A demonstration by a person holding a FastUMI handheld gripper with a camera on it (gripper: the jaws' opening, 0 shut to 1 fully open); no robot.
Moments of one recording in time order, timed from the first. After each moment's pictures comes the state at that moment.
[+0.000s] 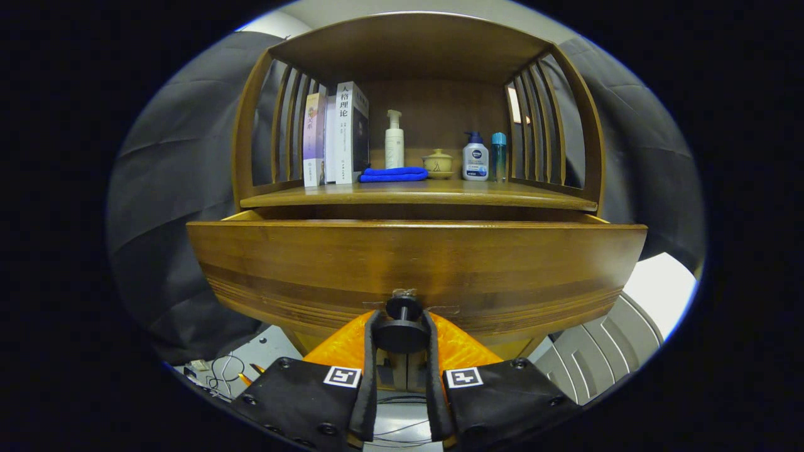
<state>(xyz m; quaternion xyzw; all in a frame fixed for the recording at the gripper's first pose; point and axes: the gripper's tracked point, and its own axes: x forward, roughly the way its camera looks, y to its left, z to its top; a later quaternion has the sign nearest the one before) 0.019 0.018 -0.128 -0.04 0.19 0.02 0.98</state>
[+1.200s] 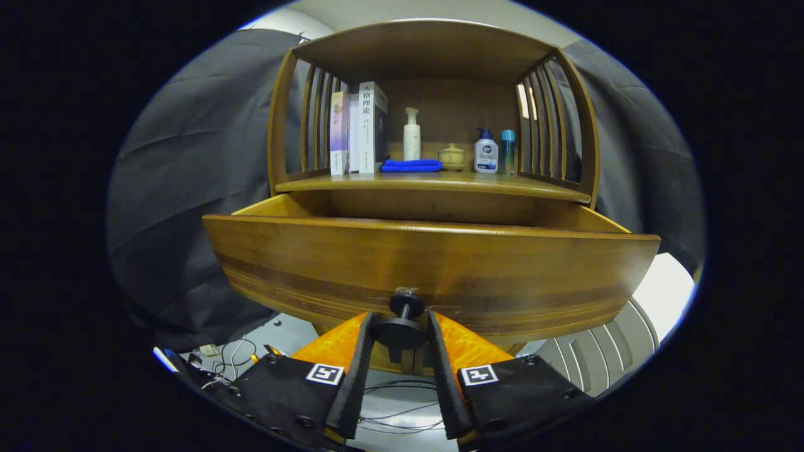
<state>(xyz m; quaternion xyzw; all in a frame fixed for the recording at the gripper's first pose) -0.034 0.027 -0.116 -0.05 0.19 0.07 0.98</state>
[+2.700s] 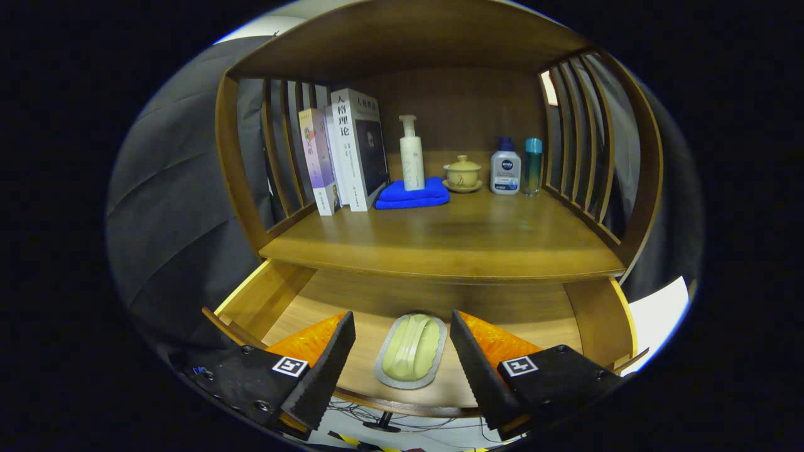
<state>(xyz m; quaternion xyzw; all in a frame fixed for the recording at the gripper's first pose) 0.083 0.027 -0.032 -0.02 0.29 0.10 0.95</state>
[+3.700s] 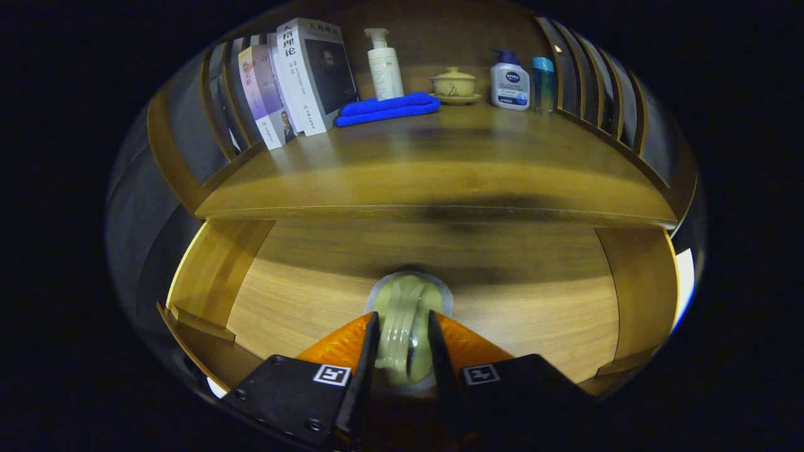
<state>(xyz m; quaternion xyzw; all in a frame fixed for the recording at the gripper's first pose) 0.104 0.019 -0.123 0.01 0.44 0.06 0.90</state>
